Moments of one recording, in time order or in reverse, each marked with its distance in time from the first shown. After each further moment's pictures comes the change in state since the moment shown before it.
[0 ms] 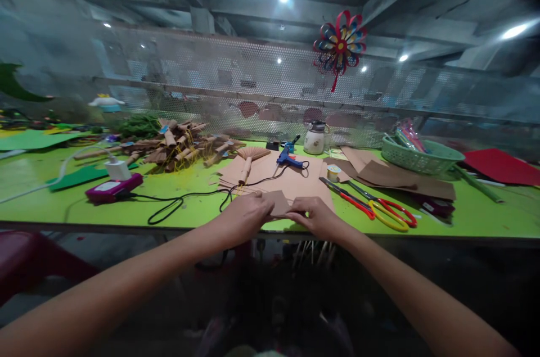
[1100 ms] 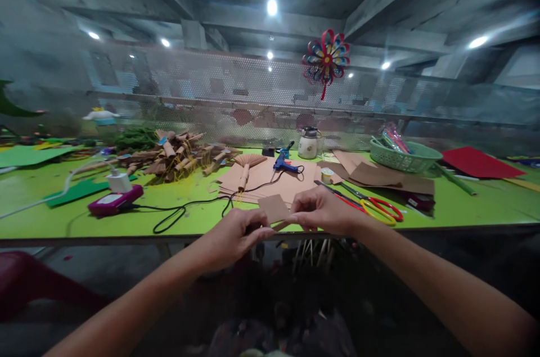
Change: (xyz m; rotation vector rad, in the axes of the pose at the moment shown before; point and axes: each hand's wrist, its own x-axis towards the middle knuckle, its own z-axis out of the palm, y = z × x) left_hand -0.040 0.019 -0.053 -0.780 -0.038 -0.169; right_hand 0.006 -0.060 -0.051 0.589 -0.129 0.273
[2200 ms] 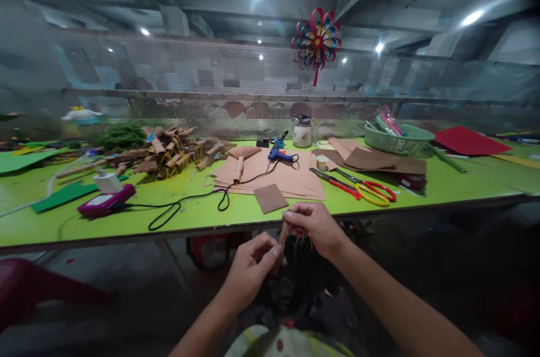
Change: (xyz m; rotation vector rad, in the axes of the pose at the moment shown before) left_hand -0.026 -0.001 0.097 -0.729 0.218 -0.181; right_hand -0.016 0.045 0.064 0.666 0.453 0.154
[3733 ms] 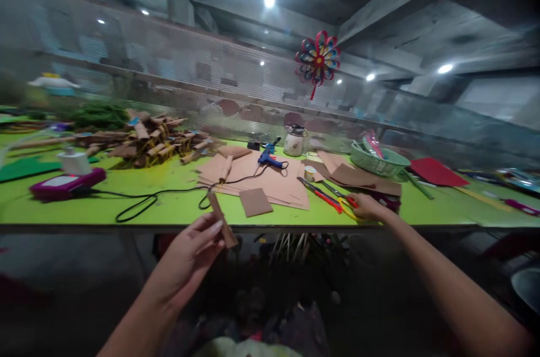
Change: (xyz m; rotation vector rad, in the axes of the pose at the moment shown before) left_hand 0.003 0.011 -0.042 -0.714 0.406 -0.155; right_hand 0.032 -0.044 -0.264 -1.708 0.275 0.067
